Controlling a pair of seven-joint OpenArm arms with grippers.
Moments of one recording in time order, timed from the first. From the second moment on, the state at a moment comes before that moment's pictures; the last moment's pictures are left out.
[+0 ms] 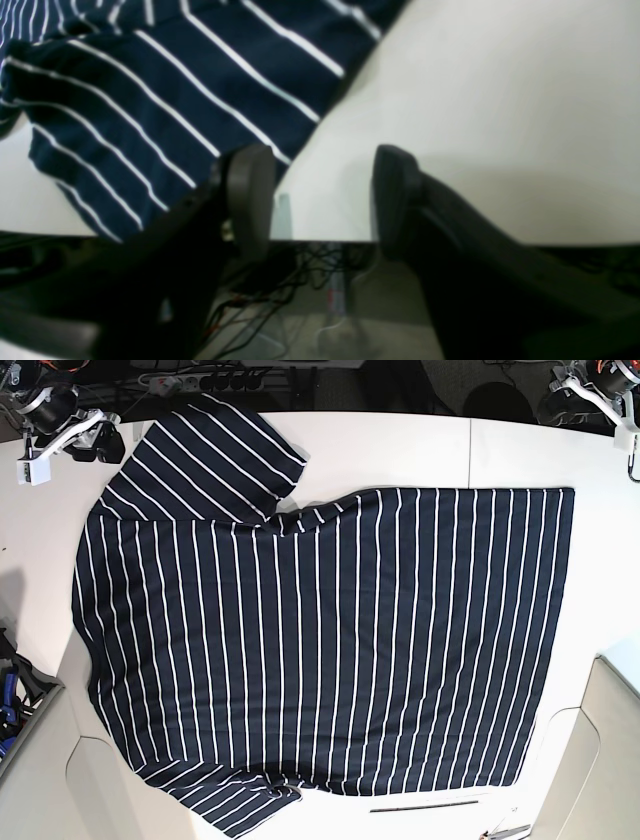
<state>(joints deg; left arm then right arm) 44.9 -17.3 -46.8 97.4 -59.1 -33.0 57.5 -38.0 15.3 28.6 102.0 44.7 23.9 -49.2</state>
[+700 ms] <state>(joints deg) 44.9 -18.3 -46.7 97.4 -58.8 -33.0 55.2 -34.9 15.6 12.5 96.6 47.6 26.2 -46.1</state>
